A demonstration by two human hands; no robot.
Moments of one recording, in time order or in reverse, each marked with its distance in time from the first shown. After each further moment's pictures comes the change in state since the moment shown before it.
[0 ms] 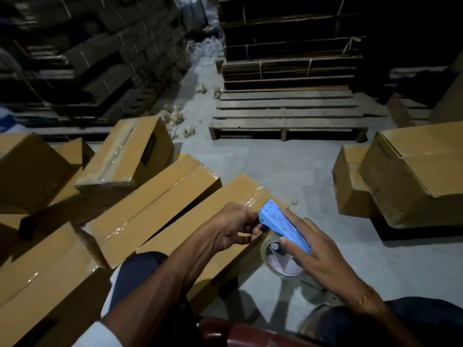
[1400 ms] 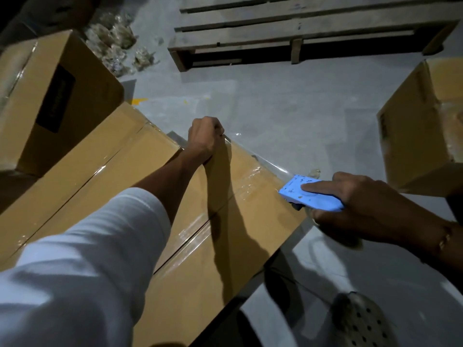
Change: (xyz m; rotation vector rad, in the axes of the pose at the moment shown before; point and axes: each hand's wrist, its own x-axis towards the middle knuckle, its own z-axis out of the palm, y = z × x) left_hand 0.463 0.007 -0.112 1.005 0.592 0.399; right_hand 0.235 0.240 0.026 -0.468 -0.373 0.213
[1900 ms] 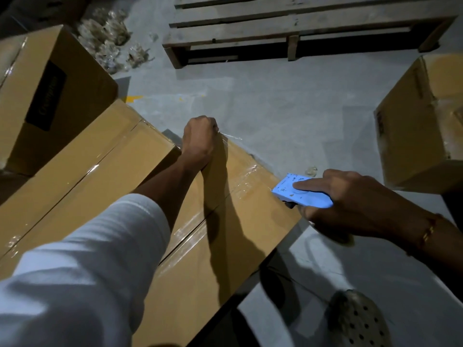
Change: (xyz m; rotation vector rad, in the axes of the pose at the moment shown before) left_hand -0.001 -0.007 0.012 0.166 0.109 0.060; right_hand 0.003 -0.011 0.000 0.028 -0.008 0.030
